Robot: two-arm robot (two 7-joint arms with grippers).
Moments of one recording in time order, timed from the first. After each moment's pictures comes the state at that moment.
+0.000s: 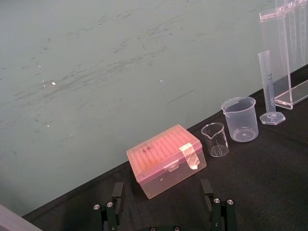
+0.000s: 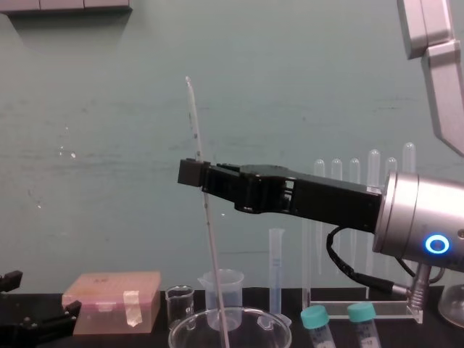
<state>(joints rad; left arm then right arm) -0.20 0.60 0.45 -1.41 -0.25 -0.12 0.03 0.51 0.39 -0.63 -1.39 0.72 -0.04 0.74</state>
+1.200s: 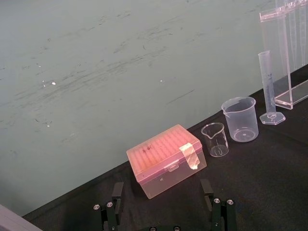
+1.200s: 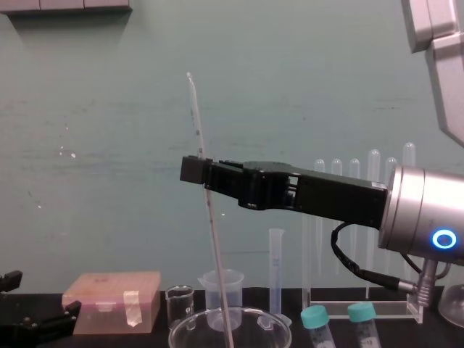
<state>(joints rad) -0.20 0.60 0.45 -1.41 -0.25 -0.12 0.03 0.51 0.40 -0.63 -1.42 0.72 -0.02 0.74</state>
